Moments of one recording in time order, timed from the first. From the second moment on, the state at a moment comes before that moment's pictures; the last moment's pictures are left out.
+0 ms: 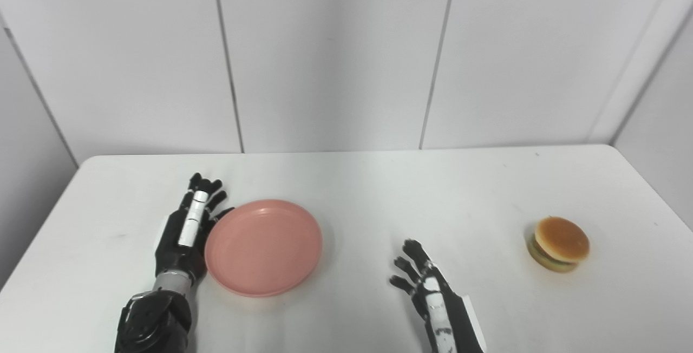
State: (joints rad) left arm -0.44 0.03 0.12 0.32 -0.23 0.12 -0.05; right arm 0.20 0.10 0.15 -0.29 -0.01 -0.05 -0.05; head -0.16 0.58
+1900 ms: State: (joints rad) left arm -0.43 -0.04 0.09 0.28 -0.19 0.16 -0.04; right arm 0.19 0.08 0.12 -0.50 -0.36 -0.04 -0.17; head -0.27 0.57
